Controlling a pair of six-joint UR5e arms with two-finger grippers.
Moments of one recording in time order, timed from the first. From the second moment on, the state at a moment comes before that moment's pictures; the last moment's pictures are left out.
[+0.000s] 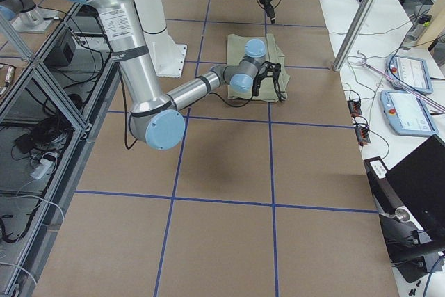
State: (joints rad) left arm -0.78 -2.15 -1.64 -1.86 -1.80 -1.32; right arm 0.75 -1.30 1.72 -1.01 2.08 1.35
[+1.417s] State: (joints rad) left arm -0.77 -2.15 -1.65 -1.86 -1.80 -1.32; right arm 0.58 -1.36 1.75 -1.02 1.96 1.36
